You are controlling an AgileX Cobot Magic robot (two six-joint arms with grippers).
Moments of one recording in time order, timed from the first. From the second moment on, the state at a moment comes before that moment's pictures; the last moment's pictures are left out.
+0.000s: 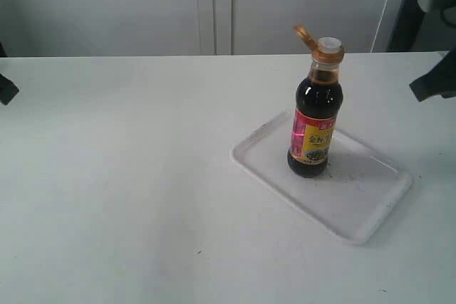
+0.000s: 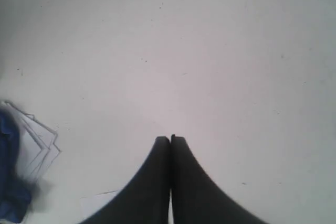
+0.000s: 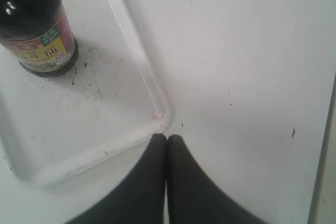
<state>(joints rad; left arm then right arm) -0.27 1.33 -1.21 0.21 1.06 0.15 0.06 1.31 -1.11 -0.02 0.85 -0.32</state>
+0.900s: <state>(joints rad) -0.27 0.81 -0.66 0.08 0.54 0.13 0.06 0.73 -0.68 0.14 0.41 -0.32</state>
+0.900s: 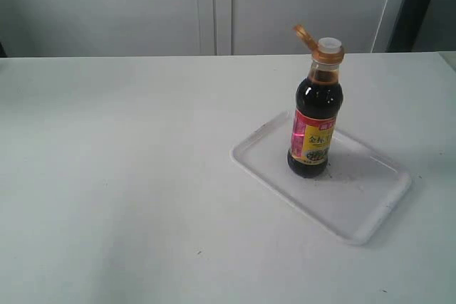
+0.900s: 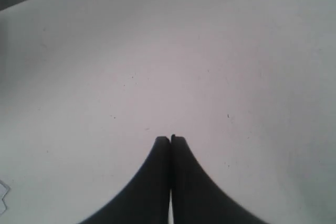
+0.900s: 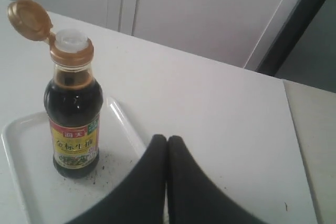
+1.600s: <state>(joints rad) -0.27 0.37 -0.36 0.05 0.30 0.06 0.06 0.41 -0.38 0.26 0.23 -0.32</state>
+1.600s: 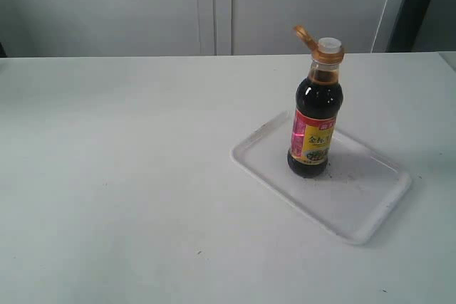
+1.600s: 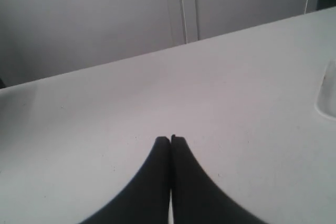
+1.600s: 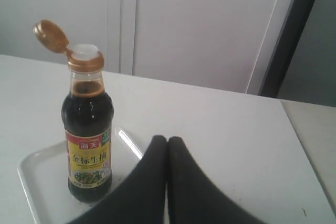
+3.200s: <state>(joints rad) -0.27 0.26 -0.34 0.05 0.27 0.01 0.06 0.20 -0.21 0.28 0.20 -0.32</state>
